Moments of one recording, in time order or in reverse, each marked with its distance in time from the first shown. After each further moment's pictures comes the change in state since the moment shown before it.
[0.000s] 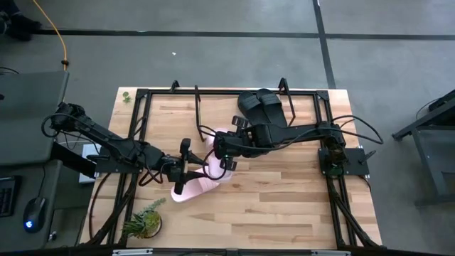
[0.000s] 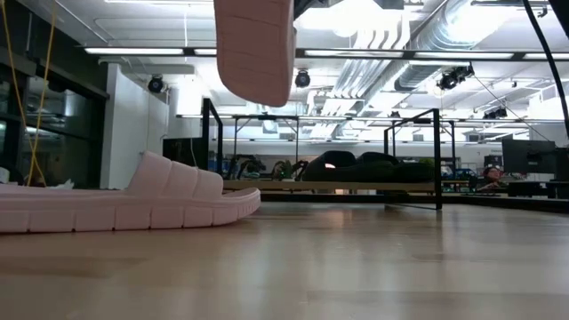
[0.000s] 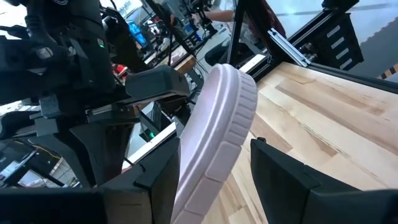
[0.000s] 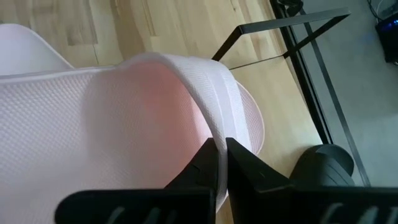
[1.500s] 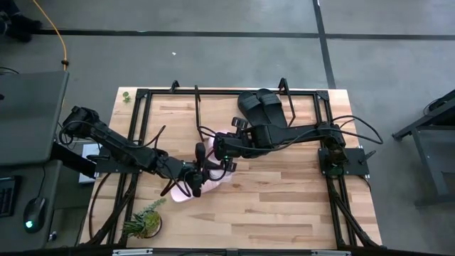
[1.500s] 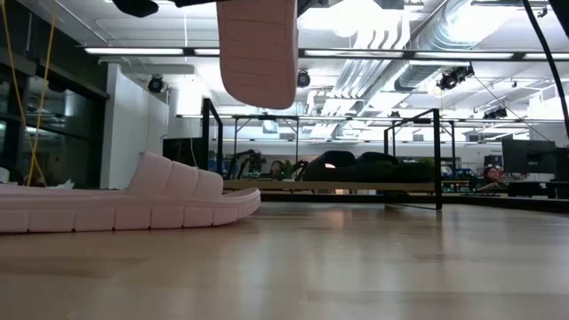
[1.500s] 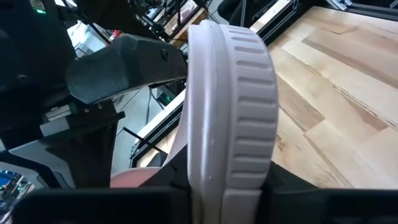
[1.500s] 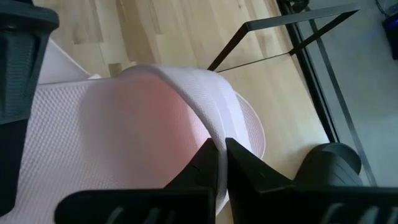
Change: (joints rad) left arm -0.001 0.279 0.192 -0.057 -0.185 0.029; right arm 0.006 0.002 -0.002 0.002 -0.017 0.012
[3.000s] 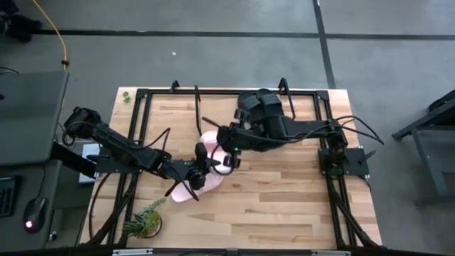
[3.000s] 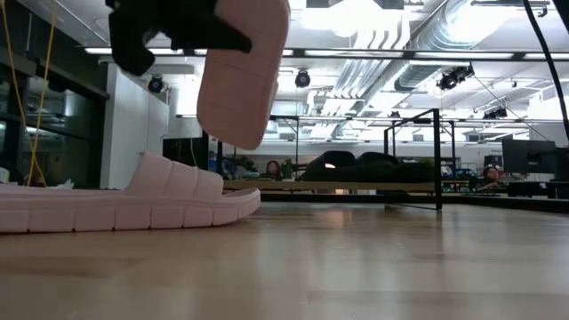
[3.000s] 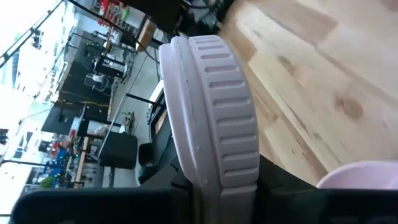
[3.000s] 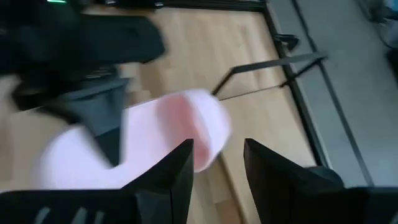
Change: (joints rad) left arm 0.001 0.026 -0.001 -0.145 -0.131 0.184; right arm 0.012 -0.021 0.180 -0.075 -0.026 -0.075
